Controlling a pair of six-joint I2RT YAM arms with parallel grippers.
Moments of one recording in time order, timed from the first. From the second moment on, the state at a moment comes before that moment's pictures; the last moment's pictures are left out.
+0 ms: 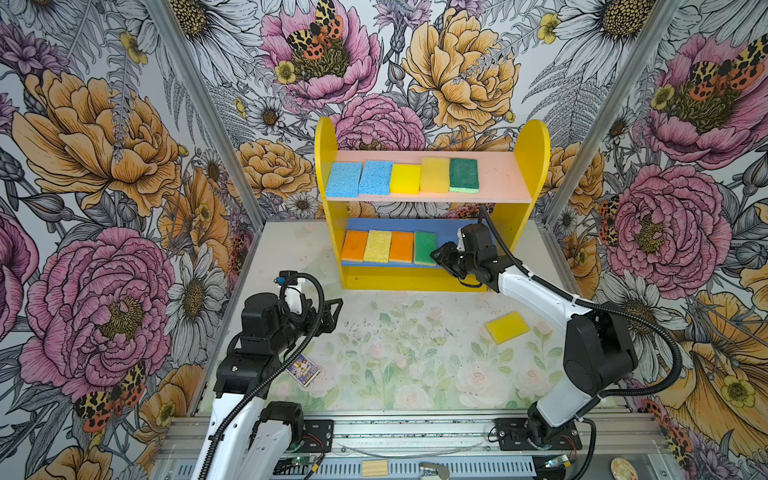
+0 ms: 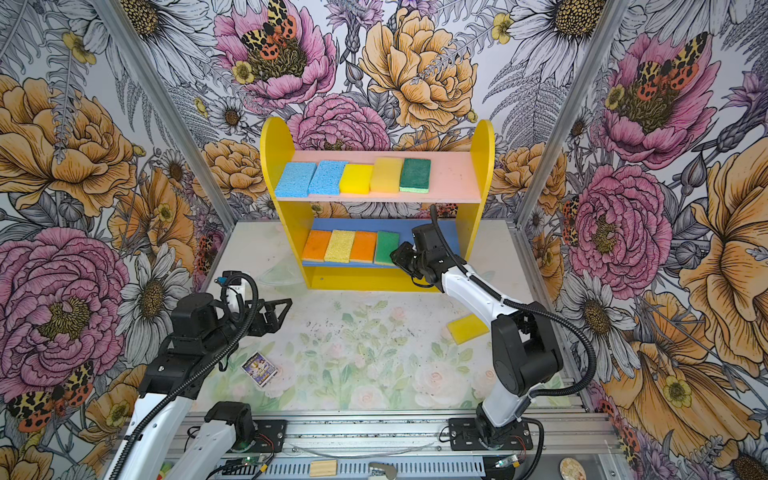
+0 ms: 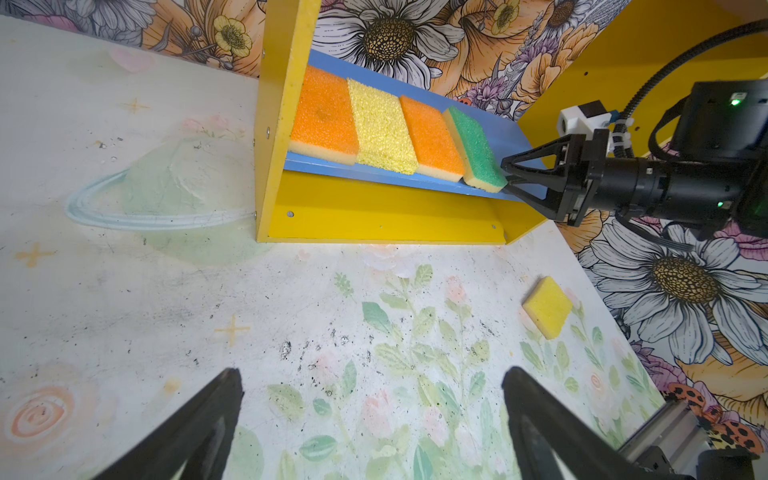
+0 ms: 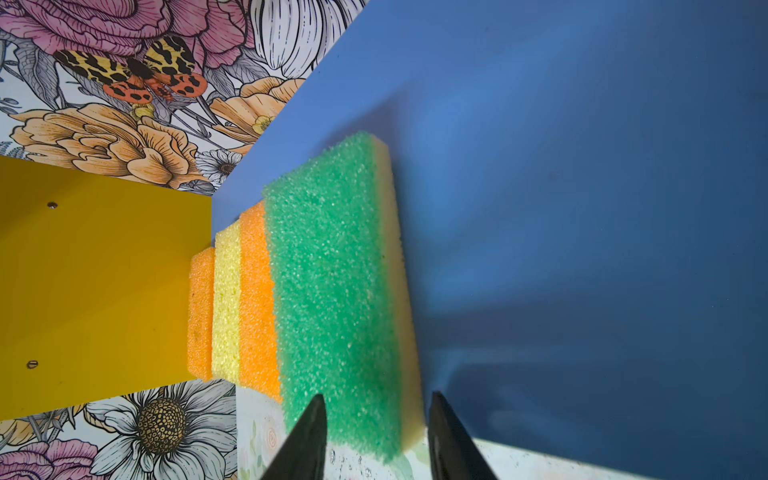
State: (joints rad) left arm -0.10 0.61 0.73 -0.59 0.37 -0.29; right arm 0.40 1.66 1.25 -0.26 -0.23 0.91
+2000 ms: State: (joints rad) left arm -0.10 0.61 0.71 -0.59 0.37 -0.29; right arm 0.43 1.76 1.35 -0.19 -0.37 0.82
